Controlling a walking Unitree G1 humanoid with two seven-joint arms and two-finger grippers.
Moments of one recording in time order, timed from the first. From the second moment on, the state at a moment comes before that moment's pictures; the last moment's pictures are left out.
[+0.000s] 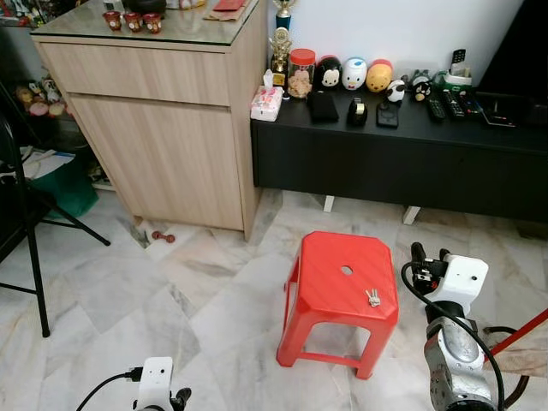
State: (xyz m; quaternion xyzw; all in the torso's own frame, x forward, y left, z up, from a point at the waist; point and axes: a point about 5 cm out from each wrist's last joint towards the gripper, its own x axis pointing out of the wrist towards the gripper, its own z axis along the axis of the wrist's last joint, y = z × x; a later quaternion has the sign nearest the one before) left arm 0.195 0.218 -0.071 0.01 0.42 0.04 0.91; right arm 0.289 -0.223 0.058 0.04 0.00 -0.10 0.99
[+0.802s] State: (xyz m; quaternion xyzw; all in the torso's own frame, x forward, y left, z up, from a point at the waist) left arm 0.194 0.239 -0.067 0.03 0.42 0.06 0.90; right arm 0.293 -0.191 0.055 0.06 0.01 -0.06 1.00
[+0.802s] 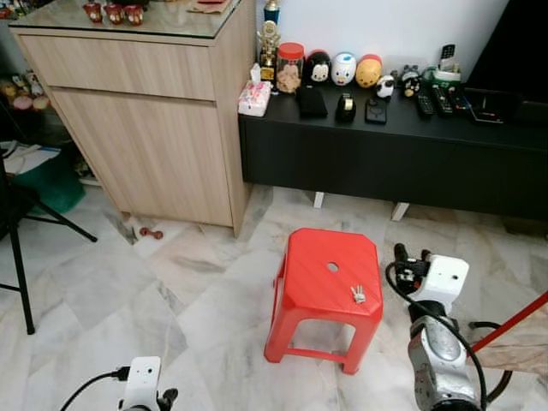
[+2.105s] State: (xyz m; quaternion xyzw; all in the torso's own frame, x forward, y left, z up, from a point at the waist) left arm 0.197 0.222 -0.070 0.02 0.42 0.05 0.90; right arm 0.299 -0.205 0.060 0.05 0.01 -0.04 1.00
